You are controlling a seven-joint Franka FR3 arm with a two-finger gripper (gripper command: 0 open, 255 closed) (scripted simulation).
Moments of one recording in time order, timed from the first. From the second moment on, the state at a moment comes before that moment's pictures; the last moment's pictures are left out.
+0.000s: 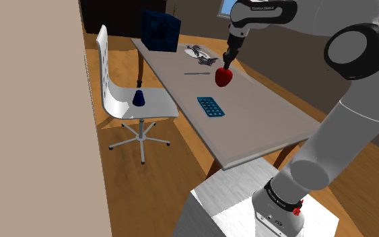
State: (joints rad) arm 0.01 0.05 -0.30 -1.72 -0.05 1.83 -0.46
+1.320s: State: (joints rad) arm 0.03 0.07 -0.28 -1.91 -0.06 2.04 -0.39
